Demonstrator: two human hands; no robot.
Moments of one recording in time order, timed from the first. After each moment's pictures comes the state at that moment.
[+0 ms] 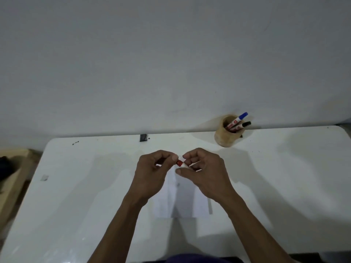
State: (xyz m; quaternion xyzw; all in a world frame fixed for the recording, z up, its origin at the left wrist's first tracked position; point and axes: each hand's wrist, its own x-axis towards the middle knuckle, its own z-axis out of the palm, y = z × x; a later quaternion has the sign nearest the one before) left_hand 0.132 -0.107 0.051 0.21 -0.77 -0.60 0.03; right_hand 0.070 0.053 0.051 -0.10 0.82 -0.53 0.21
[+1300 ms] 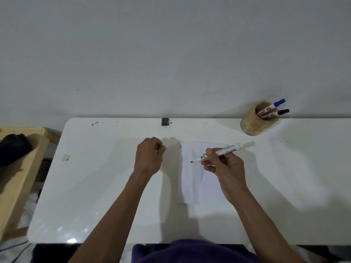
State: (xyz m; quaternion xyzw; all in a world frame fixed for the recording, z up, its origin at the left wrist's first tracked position) left_hand 0.139 -0.201 -0.035 0.30 -0.88 -0.36 0.00; right_hand 0.099 0.019 -0.001 0.11 0.65 -0.72 0.22
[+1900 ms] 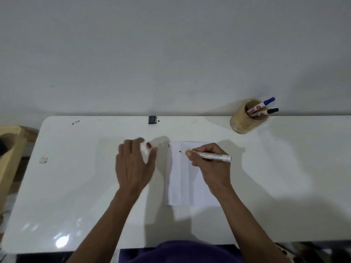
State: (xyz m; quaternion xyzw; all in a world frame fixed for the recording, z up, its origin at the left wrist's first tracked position) left_hand 0.157 -0.176 -0.032 0.30 -0.93 -0.21 0.09; right_hand 0.084 0.014 -0.018 0.08 0.67 -0.72 0.17
